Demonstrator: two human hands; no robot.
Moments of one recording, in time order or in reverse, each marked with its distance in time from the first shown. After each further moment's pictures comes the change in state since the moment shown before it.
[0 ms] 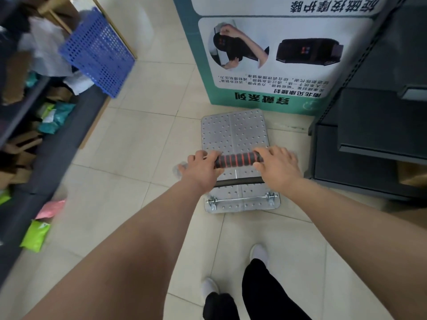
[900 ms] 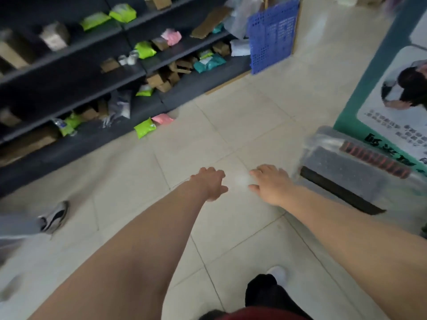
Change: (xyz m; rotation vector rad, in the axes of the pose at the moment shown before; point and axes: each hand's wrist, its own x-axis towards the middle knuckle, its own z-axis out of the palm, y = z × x) left_hand -0.255 -0.171 0.029 -0.191 -0.136 -0.565; right_hand -0.111 -0.233 0.072 -0.452 -0.428 -0.806
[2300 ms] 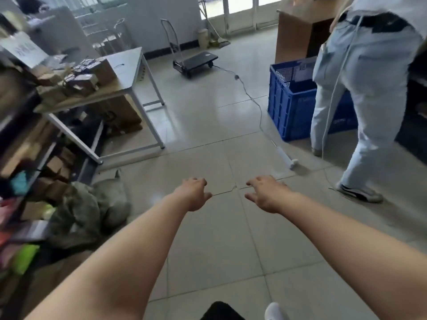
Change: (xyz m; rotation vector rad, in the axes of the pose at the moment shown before) left_hand -0.661 -0.557 0.383 -1.127 0.195 -1.690; right_hand -0.190 -0.965 0.259 -0.754 -0.401 -1.644
